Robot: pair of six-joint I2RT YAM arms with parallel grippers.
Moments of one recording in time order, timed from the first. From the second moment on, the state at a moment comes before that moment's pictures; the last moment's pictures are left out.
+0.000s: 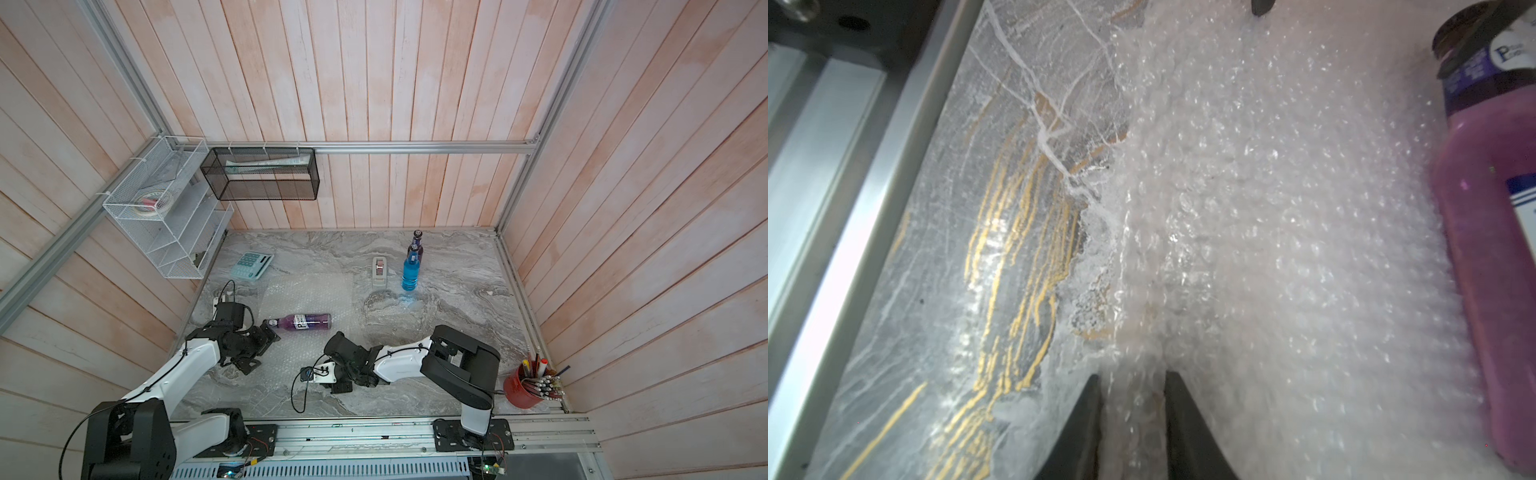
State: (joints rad) left arm 0.02 1.17 0.58 -0.66 0.25 -0.83; right arm 1.18 1.80 0.85 0.11 -0.22 -0.54
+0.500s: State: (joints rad) left arm 0.02 1.10 0.72 -0.77 0.21 -0.79; right arm 1.09 1.69 0.98 0.05 -0.22 -0.45
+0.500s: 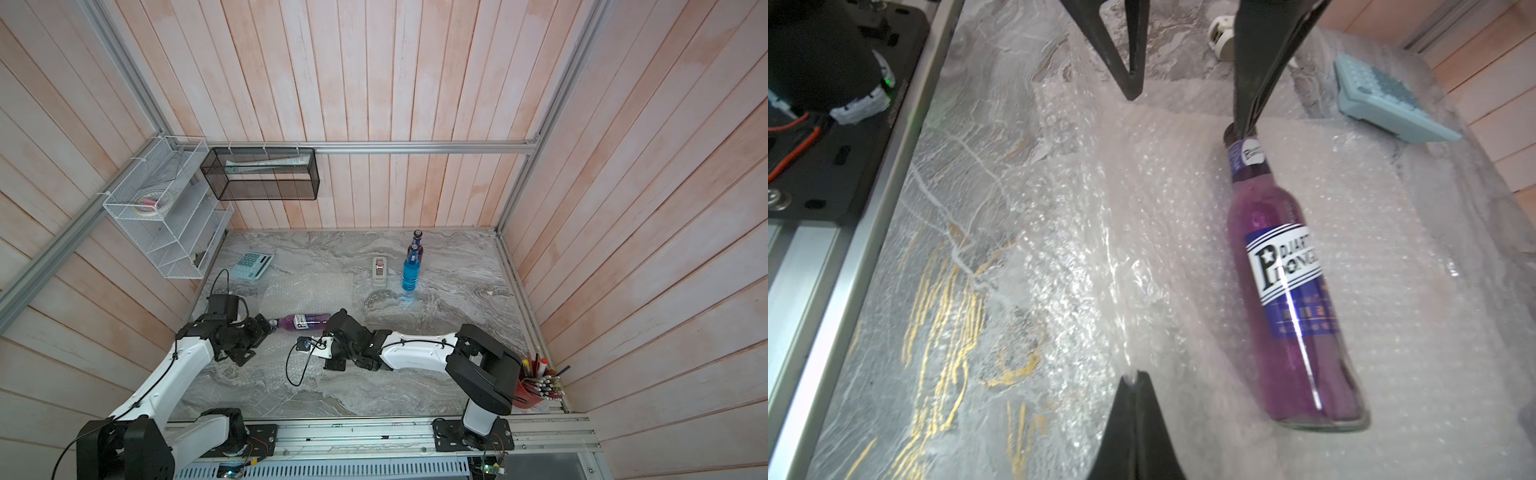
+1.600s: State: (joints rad) left arm 0.01 1.37 0.89 -0.70 0.17 -0.68; right arm 0.83 2.04 1.40 -0.10 -0.24 -0.38
